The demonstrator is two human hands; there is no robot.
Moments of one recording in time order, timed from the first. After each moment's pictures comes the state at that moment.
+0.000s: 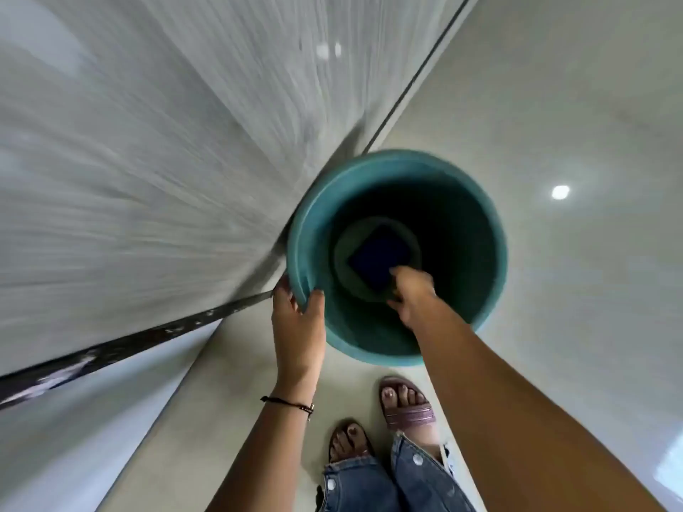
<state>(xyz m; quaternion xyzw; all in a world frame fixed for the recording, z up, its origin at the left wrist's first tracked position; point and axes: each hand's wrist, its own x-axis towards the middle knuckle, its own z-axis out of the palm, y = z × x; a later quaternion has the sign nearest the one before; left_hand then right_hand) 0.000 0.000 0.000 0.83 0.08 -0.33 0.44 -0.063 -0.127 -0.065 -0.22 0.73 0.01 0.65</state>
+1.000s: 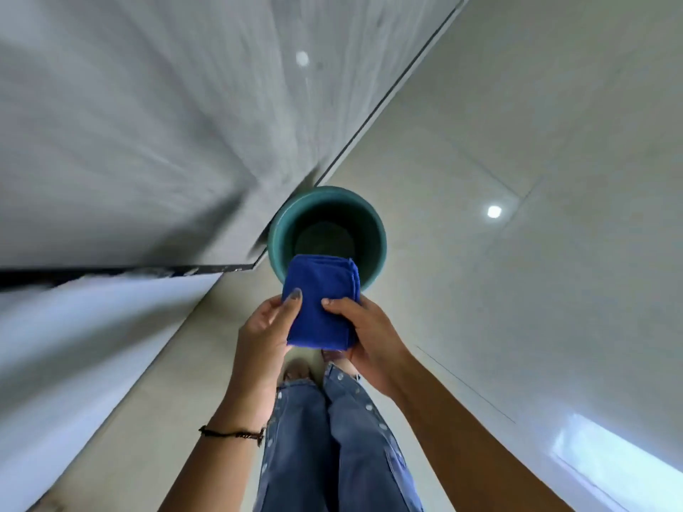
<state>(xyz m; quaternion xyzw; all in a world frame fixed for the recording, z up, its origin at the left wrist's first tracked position) -0.054 0.016 0.284 0.68 0.16 -0.48 0.52 -0.141 -0.083 0.275 -0.22 0.52 0.02 0.83</state>
